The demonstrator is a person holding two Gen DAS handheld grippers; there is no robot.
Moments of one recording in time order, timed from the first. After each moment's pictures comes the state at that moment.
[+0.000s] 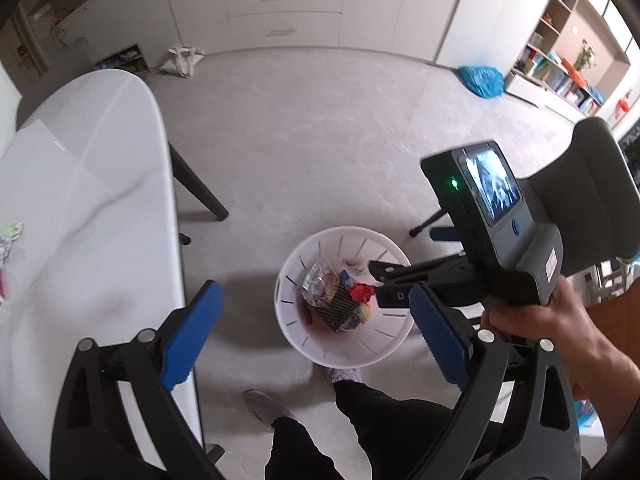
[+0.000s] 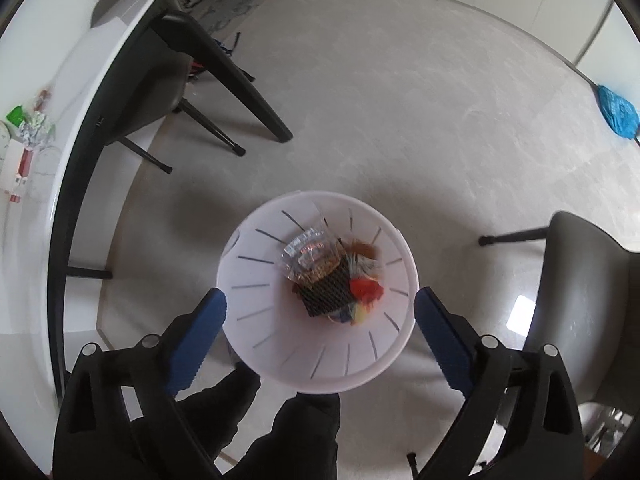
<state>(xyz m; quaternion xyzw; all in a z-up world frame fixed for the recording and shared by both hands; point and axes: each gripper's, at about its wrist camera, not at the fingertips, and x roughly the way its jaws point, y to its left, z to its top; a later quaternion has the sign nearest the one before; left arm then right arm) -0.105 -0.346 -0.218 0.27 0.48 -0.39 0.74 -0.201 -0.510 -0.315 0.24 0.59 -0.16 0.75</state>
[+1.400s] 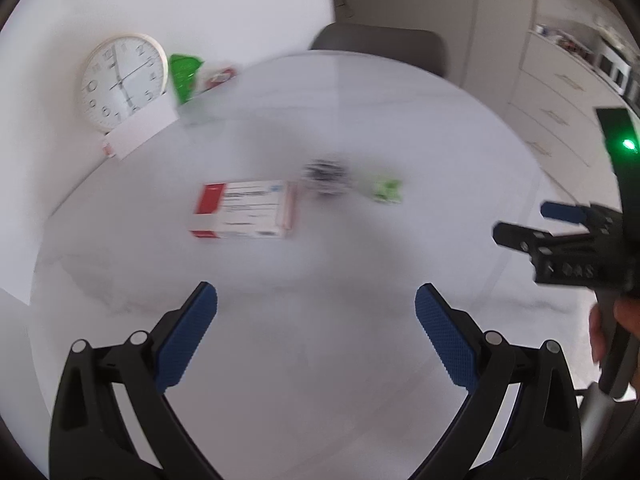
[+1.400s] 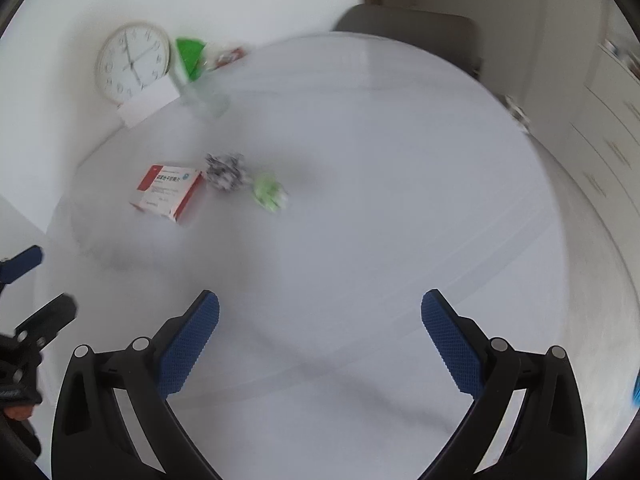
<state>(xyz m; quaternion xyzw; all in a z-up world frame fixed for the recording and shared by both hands) 0.167 0.007 -0.135 0.08 0.45 -0.02 0.89 0.193 -0.228 -0.176 0.02 0.50 0.10 0.86</state>
